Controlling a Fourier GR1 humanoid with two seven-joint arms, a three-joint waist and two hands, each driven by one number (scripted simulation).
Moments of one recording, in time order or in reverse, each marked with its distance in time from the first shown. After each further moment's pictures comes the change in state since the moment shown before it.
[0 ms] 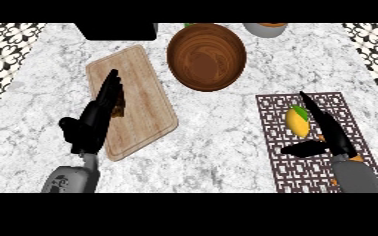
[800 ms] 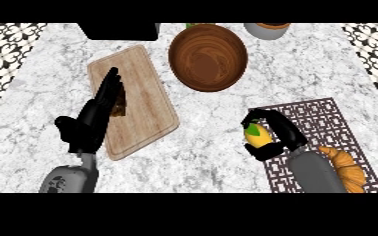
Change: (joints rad) left arm -0.003 -0.008 0.008 -0.040 -0.008 -0.023 0.038; right arm -0.074 0.103 0.239 0.006 0.170 0.066 -0.177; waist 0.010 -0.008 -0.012
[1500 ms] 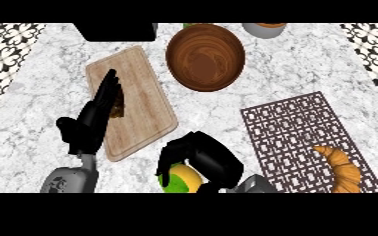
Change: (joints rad) left arm 0.010 -0.005 0.011 0.016 -0.012 0.012 -0.013; right arm 0.041 0.183 0.479 -0.524 -0.142 0.000 0.114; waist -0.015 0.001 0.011
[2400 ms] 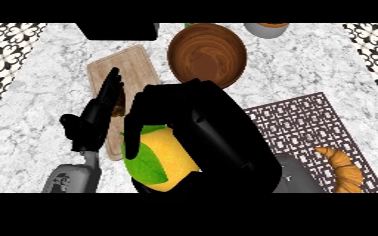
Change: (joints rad) left arm -0.021 -0.014 0.008 0.024 -0.005 -0.013 -0.008; right arm -0.455 0.006 -0.124 -0.386 0.000 -0.058 0.719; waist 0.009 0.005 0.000
